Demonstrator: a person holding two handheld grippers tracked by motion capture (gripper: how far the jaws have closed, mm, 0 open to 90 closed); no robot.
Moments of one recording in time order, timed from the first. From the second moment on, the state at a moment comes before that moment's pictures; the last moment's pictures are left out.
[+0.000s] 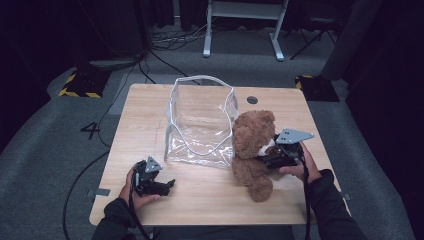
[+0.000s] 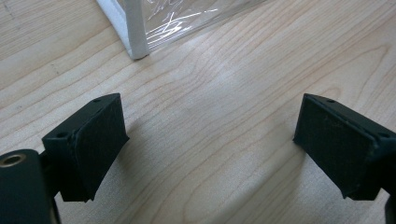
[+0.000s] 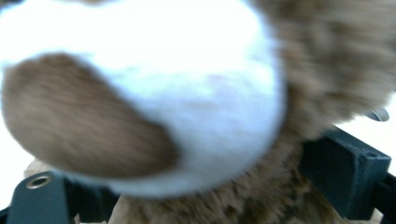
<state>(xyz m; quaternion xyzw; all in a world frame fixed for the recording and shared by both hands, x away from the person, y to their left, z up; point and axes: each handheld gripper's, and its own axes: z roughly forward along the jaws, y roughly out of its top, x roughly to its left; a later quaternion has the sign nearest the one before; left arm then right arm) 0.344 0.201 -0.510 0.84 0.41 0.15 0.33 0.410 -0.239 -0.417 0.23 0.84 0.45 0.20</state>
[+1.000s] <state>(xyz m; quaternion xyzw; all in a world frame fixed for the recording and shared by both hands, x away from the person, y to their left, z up) 0.344 0.200 -0.510 0.84 0.41 0.15 0.33 0.402 -0.236 -0.421 0.21 0.83 0.45 0.23</state>
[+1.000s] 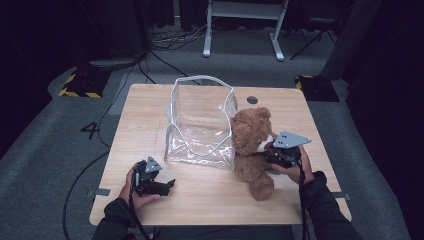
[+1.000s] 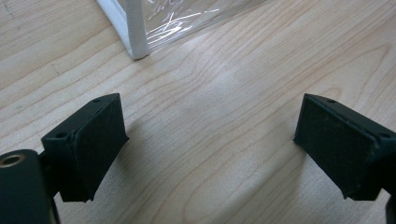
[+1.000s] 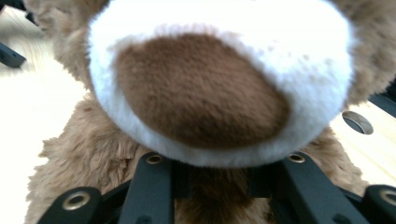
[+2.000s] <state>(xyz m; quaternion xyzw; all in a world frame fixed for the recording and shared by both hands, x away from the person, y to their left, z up) 0.394 0.175 -0.510 0.86 0.38 0.14 0.32 0.368 -0.296 -0.416 0.22 0.79 0.52 0.26</state>
